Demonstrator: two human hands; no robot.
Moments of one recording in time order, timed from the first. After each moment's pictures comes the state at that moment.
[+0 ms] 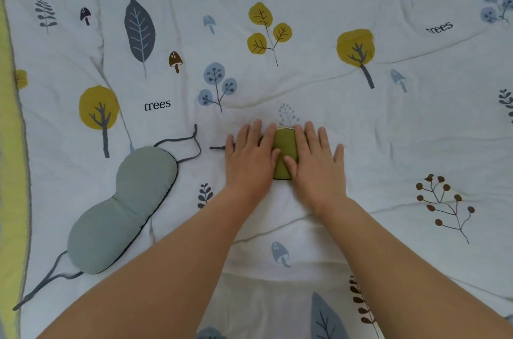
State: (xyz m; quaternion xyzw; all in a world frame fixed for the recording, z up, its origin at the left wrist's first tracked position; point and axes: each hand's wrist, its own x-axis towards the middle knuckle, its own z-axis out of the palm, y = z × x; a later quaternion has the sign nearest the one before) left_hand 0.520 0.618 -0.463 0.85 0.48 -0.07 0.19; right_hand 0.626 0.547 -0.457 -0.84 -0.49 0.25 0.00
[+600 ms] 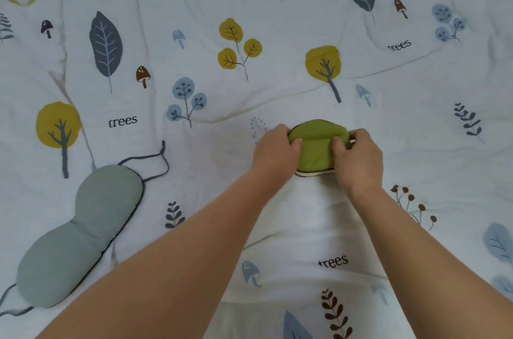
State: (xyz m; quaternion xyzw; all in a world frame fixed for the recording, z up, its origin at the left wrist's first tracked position) left_hand 0.615 0.617 -0.425 0.71 0.52 -0.01 0.47; right_hand 0.715 0.538 -0.426 -0.92 -0.19 0.23 0.26
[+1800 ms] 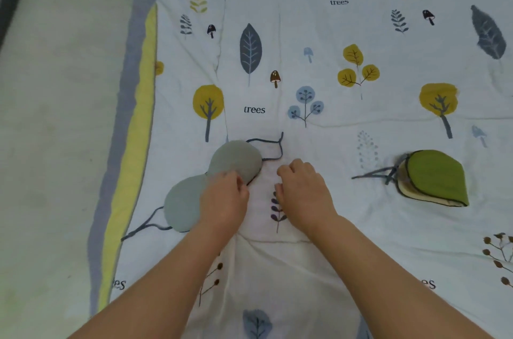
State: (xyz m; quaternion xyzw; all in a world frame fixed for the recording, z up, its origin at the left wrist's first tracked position) left_hand 0.355 0.614 -0.404 0.66 0.70 -0.02 0.27; right_hand 0.496 0.589 -0.398 -0.70 -0.66 0.25 -0.02
